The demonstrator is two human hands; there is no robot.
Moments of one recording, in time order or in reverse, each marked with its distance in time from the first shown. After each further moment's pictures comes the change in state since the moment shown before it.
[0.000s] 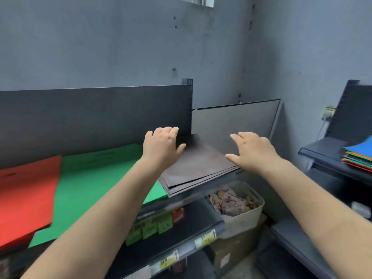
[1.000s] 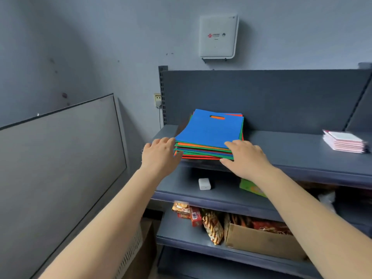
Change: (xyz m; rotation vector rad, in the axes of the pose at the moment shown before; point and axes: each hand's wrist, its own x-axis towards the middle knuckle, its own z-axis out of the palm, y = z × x) left_hand 0.165 0.496 0.125 -0.409 -0.148 0.701; right_hand -0.112 0.415 0.083 -0.068 -0.136 0.800
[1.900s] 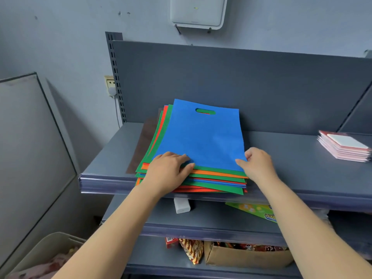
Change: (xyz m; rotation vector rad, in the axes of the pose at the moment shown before) left_hand 0.155 0.040 0.142 -0.330 -0.078 0.336; right_hand 0.142 0.105 0.101 0.439 0.122 0.579
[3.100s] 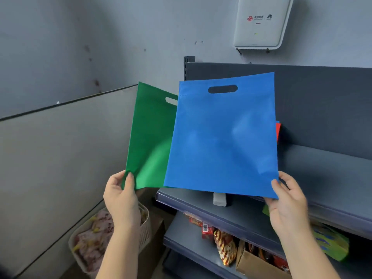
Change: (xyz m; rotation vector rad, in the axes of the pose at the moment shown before) left_hand -0.193 0.029 -0.063 -0.817 1.274 -0.884; right_hand -0.117 0.006 -0.020 1.496 -0.224 0.134
